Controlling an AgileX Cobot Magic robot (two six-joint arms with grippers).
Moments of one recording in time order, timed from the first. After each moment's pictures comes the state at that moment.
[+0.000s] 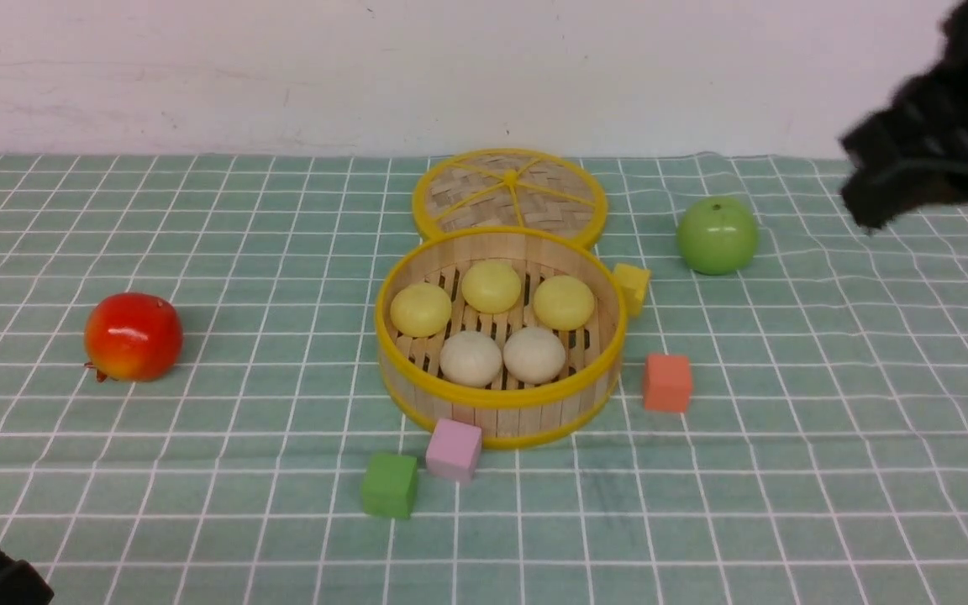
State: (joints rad) right arm 0.38 1.32 -1.57 0.12 1.26 -0.01; left arm -0.35 -0.01 -0.15 -0.48 0.20 0.17
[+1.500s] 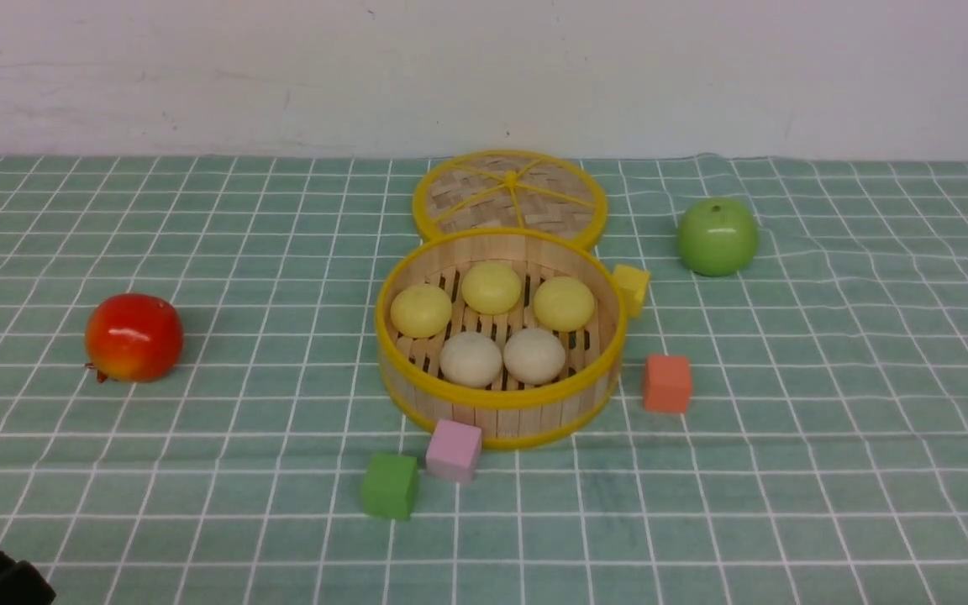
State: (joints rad) right arm -0.04 -0.01 0.01 -0.16 0.38 0.22; left arm -0.35 -0.01 -0.15 -0.48 0.20 0.17
